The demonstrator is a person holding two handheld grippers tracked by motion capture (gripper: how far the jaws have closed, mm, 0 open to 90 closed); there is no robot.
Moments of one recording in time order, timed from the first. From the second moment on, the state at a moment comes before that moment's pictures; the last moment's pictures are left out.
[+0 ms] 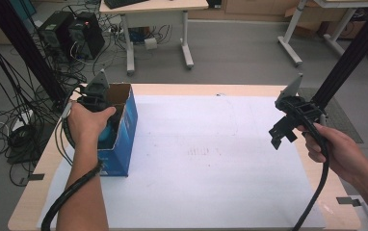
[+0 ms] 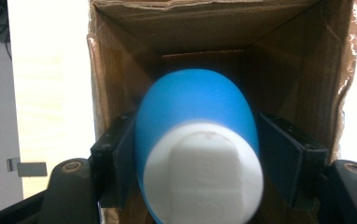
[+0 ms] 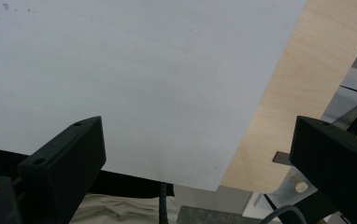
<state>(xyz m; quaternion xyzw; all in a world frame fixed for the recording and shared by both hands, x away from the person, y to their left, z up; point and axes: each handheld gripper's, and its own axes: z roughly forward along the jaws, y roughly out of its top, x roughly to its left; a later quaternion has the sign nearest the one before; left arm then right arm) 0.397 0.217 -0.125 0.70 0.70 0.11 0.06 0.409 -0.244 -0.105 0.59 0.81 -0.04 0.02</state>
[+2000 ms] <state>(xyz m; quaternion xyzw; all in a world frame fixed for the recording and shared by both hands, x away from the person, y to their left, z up) 0.357 0.157 -0.020 0.69 0.69 0.18 0.11 0.383 -0.253 -0.081 0.57 0.82 0.00 0.03</state>
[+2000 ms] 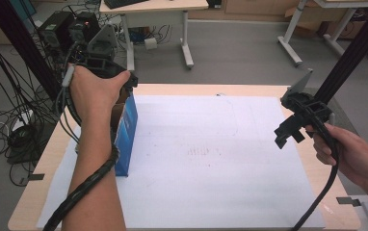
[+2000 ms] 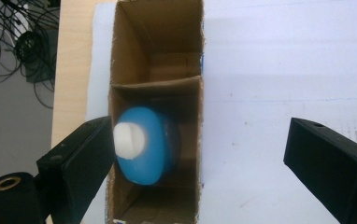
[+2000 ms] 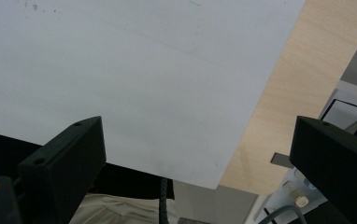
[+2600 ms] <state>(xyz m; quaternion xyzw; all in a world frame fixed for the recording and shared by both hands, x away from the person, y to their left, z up) 0.370 0.129 -0.023 0.71 0.67 0.17 0.11 0.384 -0.260 -0.082 0.57 0.82 0.00 0.03</state>
